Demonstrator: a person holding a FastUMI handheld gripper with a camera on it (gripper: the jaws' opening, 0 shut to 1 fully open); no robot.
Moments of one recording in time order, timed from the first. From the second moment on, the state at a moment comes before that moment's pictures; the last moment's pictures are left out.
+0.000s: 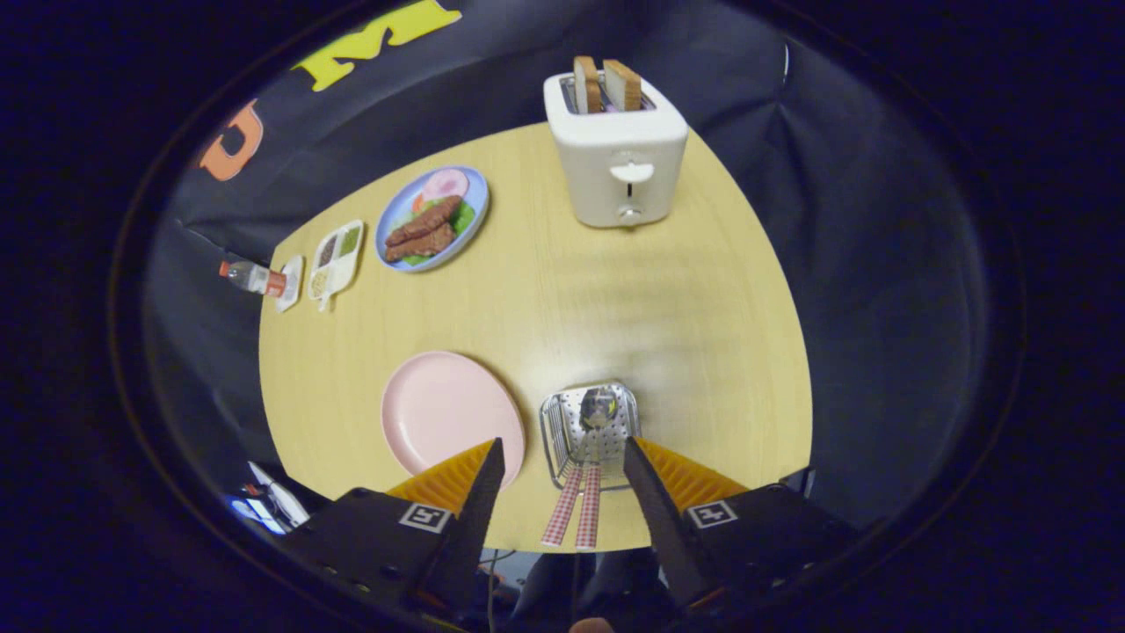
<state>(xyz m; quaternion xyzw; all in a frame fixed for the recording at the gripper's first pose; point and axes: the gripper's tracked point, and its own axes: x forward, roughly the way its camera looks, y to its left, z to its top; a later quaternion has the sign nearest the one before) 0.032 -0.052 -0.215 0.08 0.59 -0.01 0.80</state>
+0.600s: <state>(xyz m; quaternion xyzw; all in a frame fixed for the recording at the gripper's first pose) 0.039 -0.027 -0.093 0.10 0.28 0.01 0.95</state>
